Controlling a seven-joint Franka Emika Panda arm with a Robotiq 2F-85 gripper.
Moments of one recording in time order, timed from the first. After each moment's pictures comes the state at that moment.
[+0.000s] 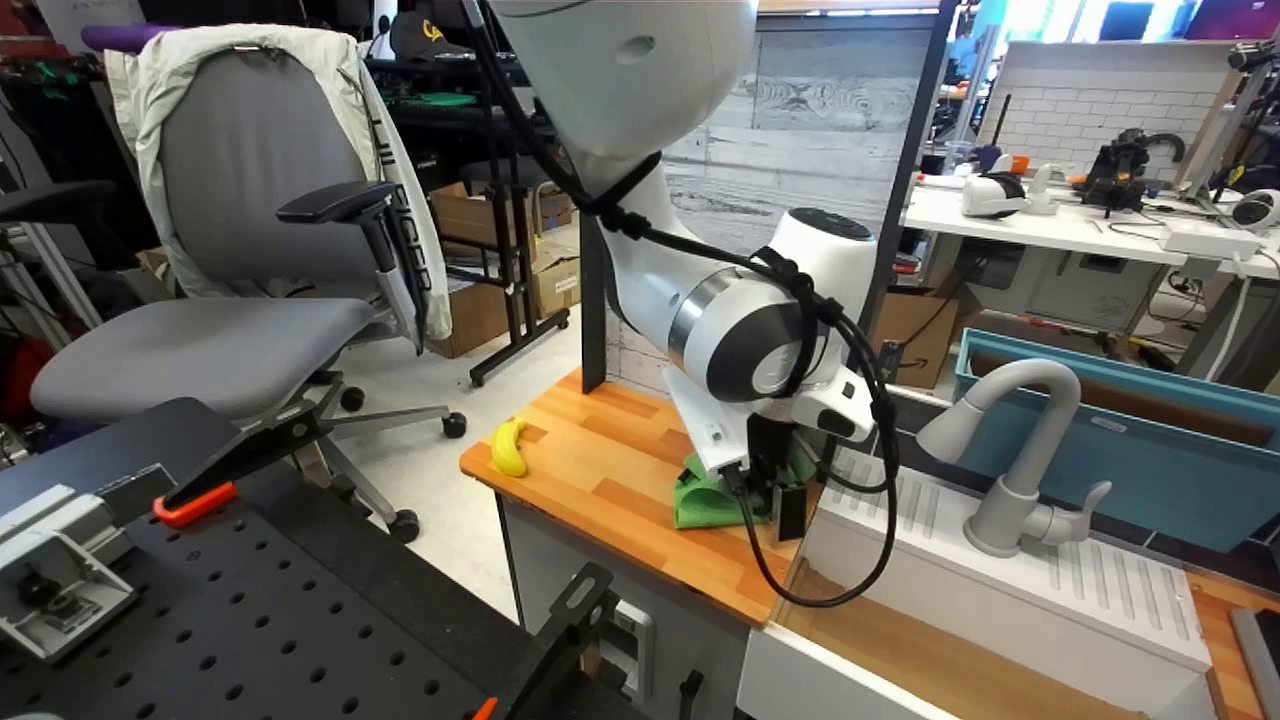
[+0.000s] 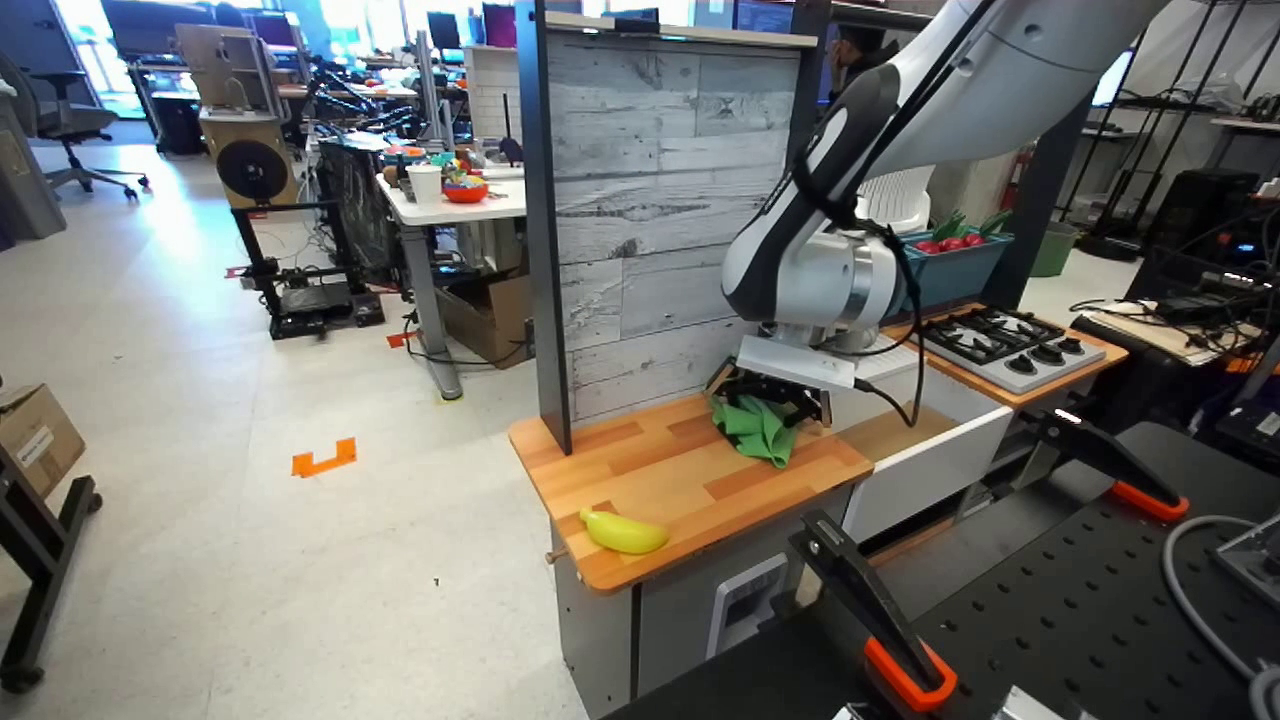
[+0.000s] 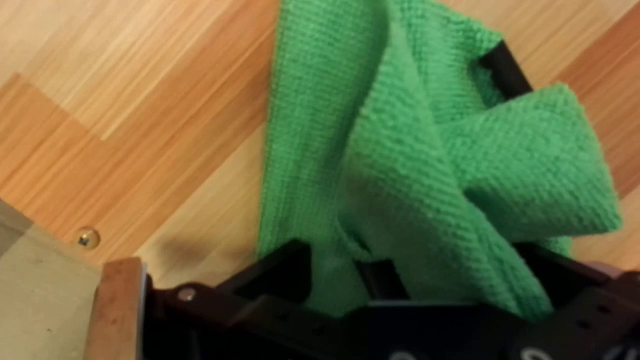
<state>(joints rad) -0.13 1.34 -0.02 -1.30 0.26 2.66 0.32</state>
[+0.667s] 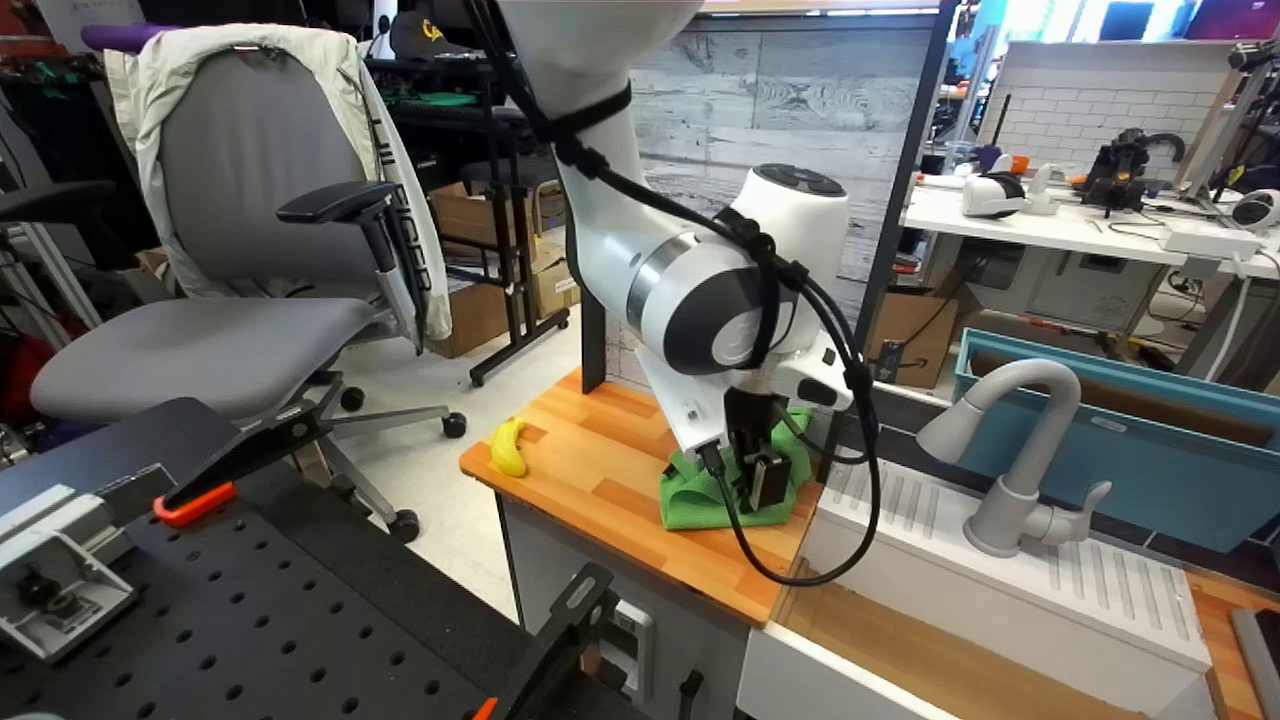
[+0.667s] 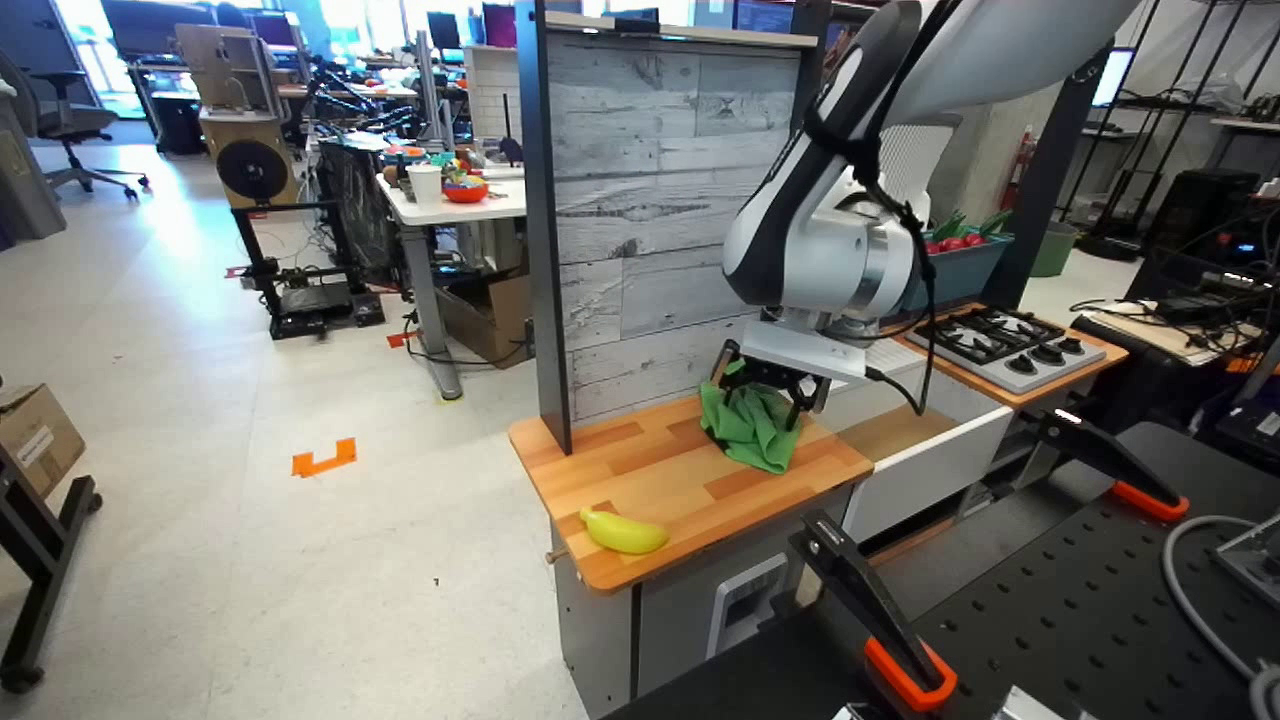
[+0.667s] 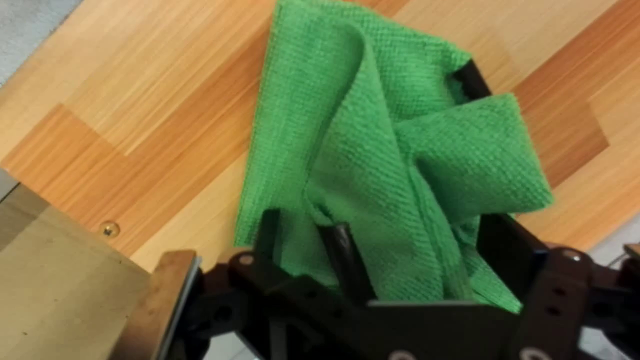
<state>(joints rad) -0.13 1.17 0.02 -1.55 0.27 2.81 0.26</state>
